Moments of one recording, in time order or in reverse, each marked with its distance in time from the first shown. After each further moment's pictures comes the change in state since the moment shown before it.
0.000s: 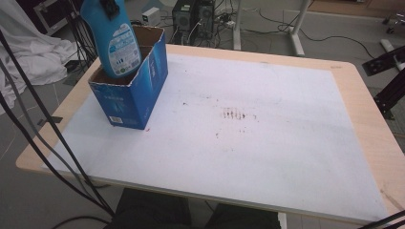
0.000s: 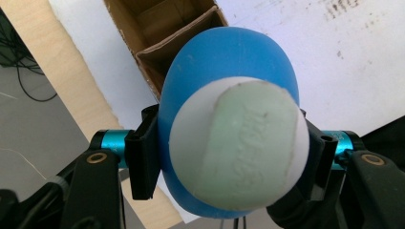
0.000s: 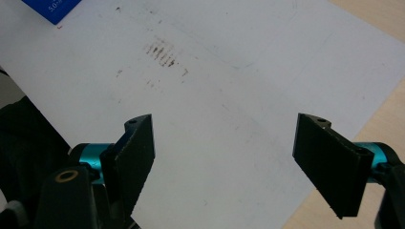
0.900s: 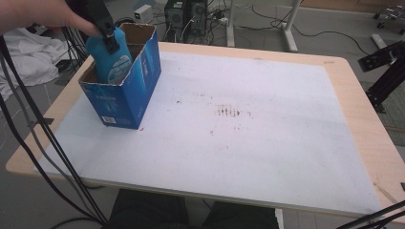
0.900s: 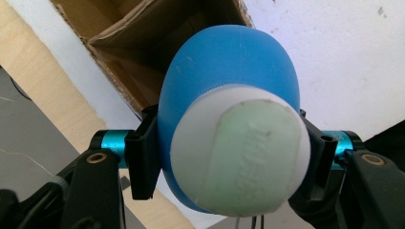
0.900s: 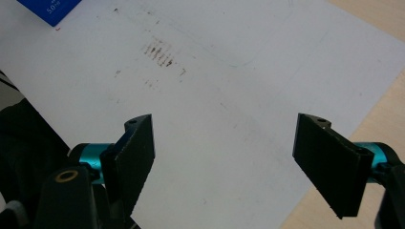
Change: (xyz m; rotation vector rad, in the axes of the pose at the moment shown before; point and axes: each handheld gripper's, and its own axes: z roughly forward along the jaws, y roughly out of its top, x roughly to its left) left arm -0.003 -0.006 0.073 0.096 0.002 0.098; right arm -0.002 -0.006 -0.003 -0.010 -0.006 0.011
